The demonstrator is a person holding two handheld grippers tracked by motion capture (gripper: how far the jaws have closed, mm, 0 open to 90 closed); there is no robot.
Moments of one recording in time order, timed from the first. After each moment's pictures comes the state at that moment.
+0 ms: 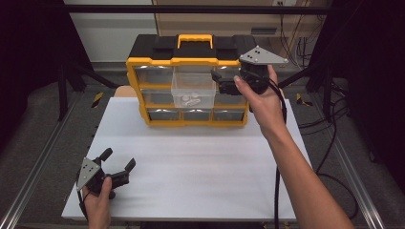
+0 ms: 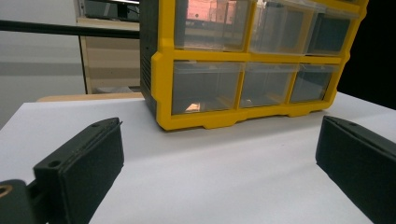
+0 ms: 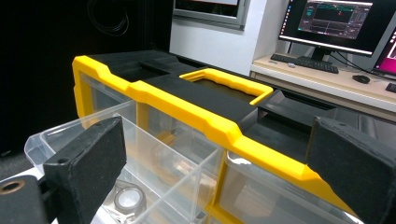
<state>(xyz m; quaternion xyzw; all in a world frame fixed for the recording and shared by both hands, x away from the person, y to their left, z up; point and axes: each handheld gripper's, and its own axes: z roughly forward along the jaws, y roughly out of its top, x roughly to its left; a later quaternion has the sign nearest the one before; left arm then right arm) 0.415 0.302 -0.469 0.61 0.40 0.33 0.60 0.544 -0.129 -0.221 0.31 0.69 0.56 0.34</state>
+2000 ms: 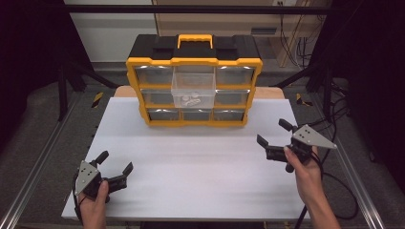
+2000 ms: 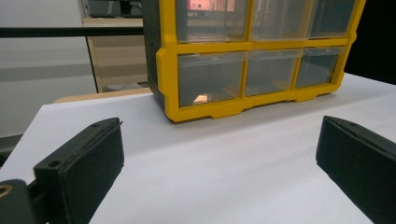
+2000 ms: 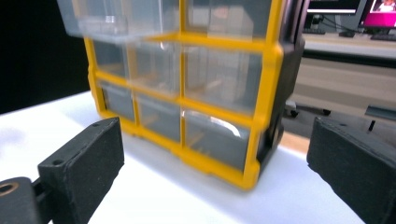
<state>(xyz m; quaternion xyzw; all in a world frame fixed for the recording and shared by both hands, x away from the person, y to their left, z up) 0.400 0.304 -0.463 0.63 0.39 0.35 0.57 0.453 -0.257 -0.381 0.34 0.67 0.58 0.32</state>
